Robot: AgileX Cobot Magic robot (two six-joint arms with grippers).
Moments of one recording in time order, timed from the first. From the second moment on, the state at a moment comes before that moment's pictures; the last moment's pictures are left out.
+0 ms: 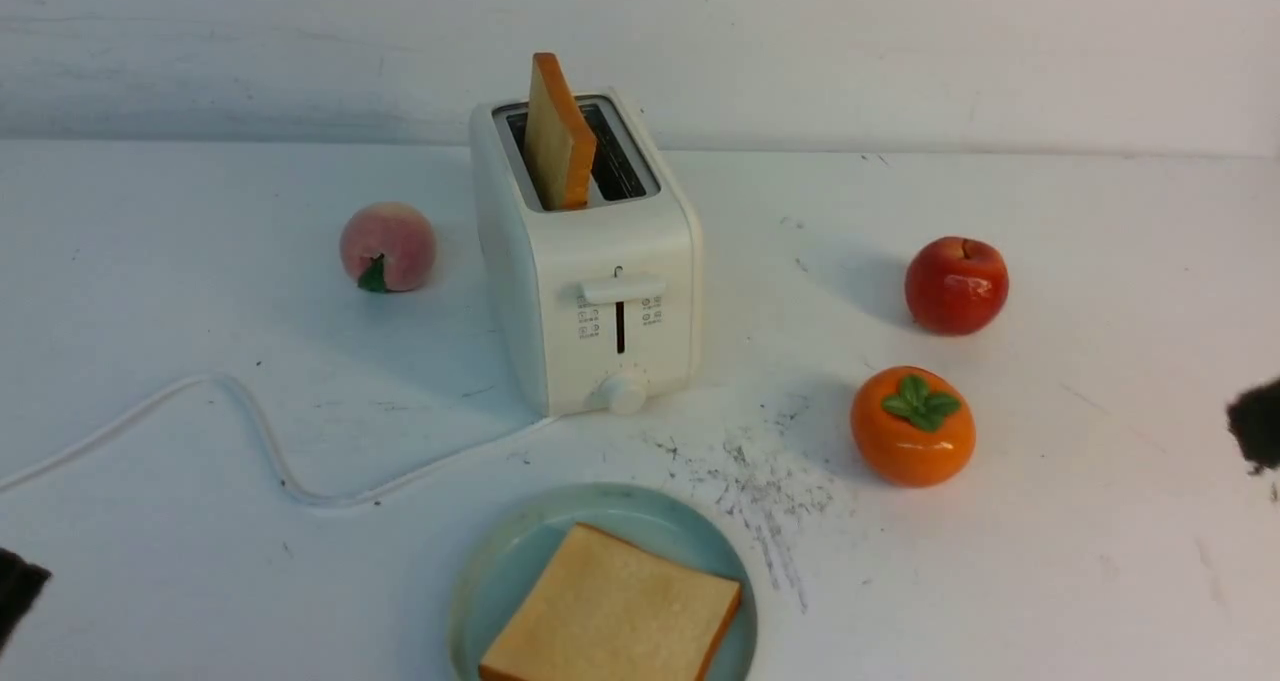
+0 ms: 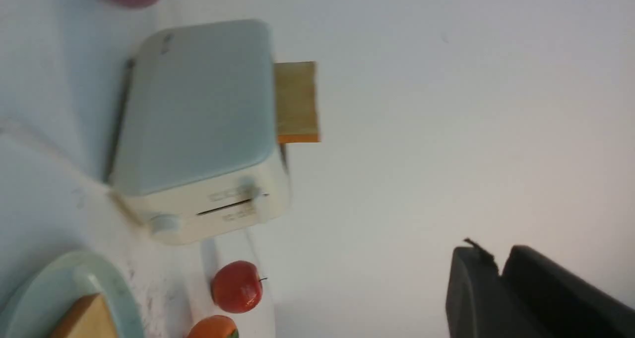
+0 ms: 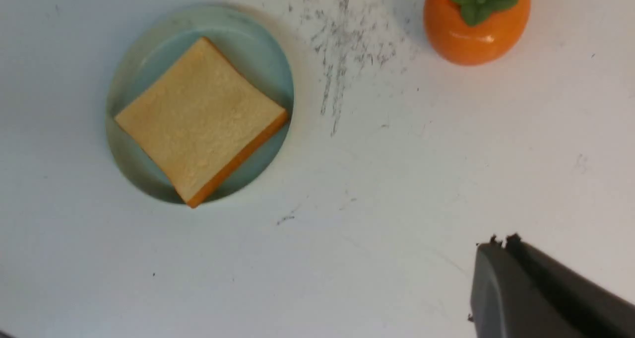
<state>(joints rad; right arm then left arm) 0.19 0.92 -1.09 0.31 1.13 -0.17 -0.02 -0.01 -0.15 -1.15 0.23 -0.29</state>
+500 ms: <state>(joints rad) 0.19 -0.01 -0.61 0.07 0.65 -0.07 -0.02 0.64 -0.72 -1.31 0.97 0.16</state>
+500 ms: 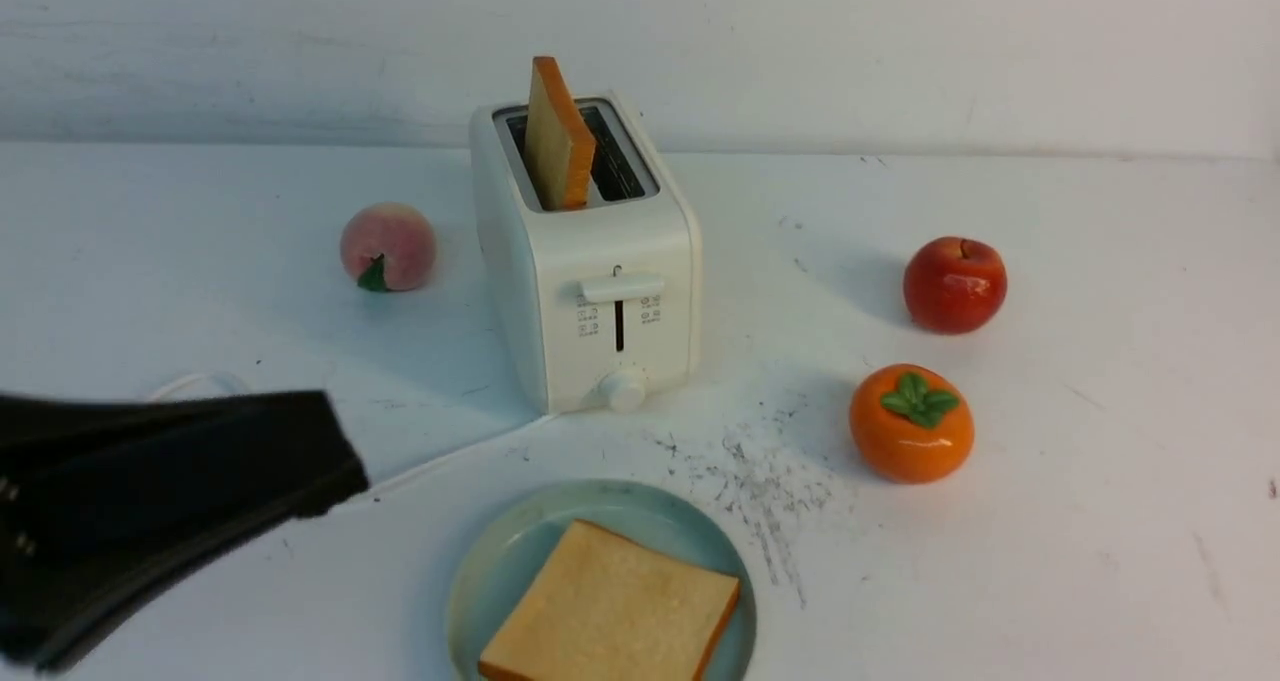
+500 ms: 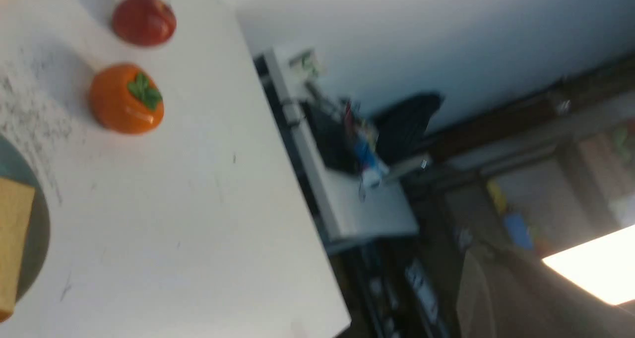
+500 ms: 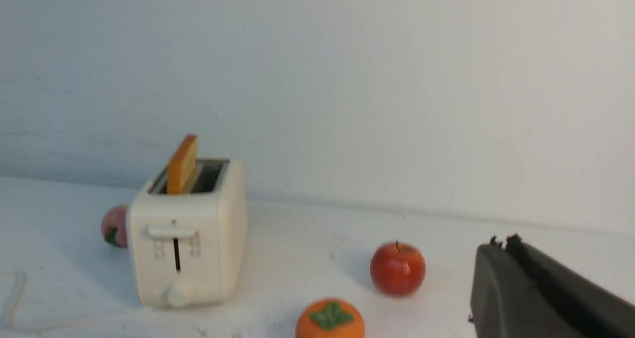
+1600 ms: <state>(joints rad) 0.20 0.18 -0.59 0.04 0.82 -0.03 -0.53 1.78 -1.80 0.20 1.02 -0.81</state>
